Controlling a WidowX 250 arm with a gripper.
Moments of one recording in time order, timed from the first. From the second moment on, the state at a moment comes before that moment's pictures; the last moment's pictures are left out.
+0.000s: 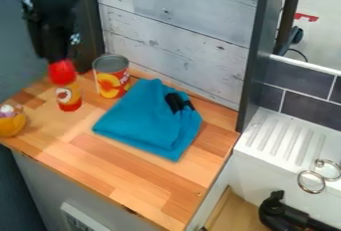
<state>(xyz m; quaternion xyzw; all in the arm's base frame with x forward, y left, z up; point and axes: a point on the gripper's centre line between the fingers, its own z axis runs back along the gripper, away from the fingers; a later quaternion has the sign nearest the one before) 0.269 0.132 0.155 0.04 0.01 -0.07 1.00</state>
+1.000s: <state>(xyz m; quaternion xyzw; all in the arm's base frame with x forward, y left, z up) 0.261 0.025 0.093 -0.03 0.00 -0.22 0.97</state>
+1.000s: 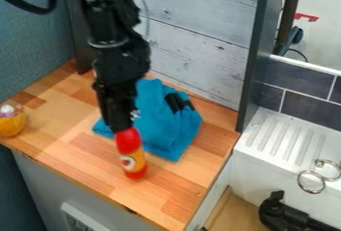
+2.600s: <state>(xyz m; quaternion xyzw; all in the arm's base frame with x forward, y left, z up) 0.249 0.009 0.128 -0.02 0.03 -0.20 0.98</state>
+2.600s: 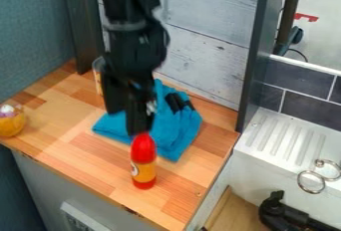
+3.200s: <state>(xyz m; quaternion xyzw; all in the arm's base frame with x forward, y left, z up) 0.240 0.148 0.152 0.01 0.00 0.01 1.00</state>
